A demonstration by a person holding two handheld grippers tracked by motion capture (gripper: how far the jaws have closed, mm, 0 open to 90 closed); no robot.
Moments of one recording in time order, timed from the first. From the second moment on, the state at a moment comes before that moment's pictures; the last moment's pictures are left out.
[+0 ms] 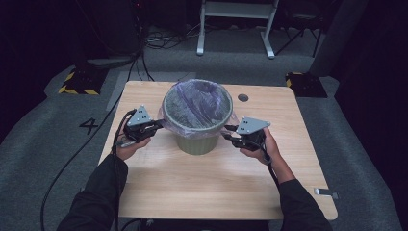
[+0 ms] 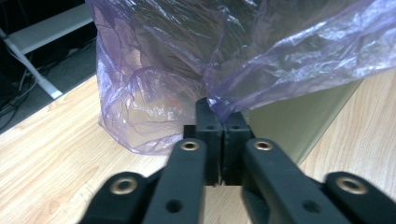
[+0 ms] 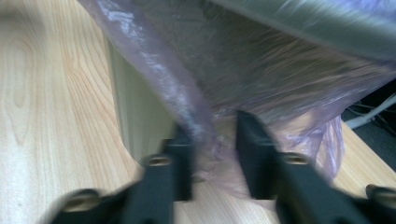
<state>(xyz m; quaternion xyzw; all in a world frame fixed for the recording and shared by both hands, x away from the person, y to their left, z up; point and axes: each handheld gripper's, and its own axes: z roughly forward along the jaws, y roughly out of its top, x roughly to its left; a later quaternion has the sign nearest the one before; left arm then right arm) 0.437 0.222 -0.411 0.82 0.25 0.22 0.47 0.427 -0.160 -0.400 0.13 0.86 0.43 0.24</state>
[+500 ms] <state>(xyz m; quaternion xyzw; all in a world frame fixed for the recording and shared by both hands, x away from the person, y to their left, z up) 0.426 0.197 -0.441 0.86 0.22 0.17 0.43 0.426 -0.179 -0.426 0.14 0.90 0.37 0.18</state>
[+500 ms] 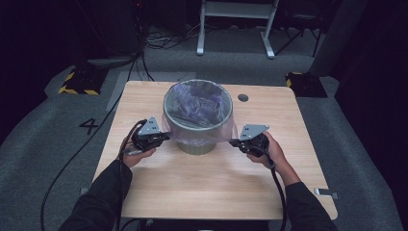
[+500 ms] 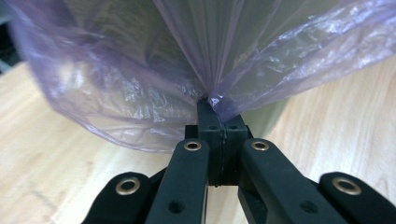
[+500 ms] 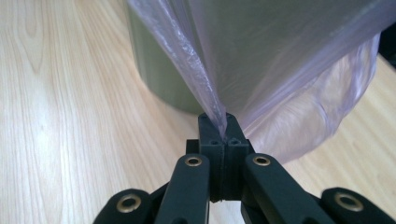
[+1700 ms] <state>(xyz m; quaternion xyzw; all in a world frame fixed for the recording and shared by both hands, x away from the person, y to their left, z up) 0.352 0.236 -0.487 0.85 0.33 0.14 0.39 0.423 -0.247 -0.455 0.27 0.86 0.42 0.11</state>
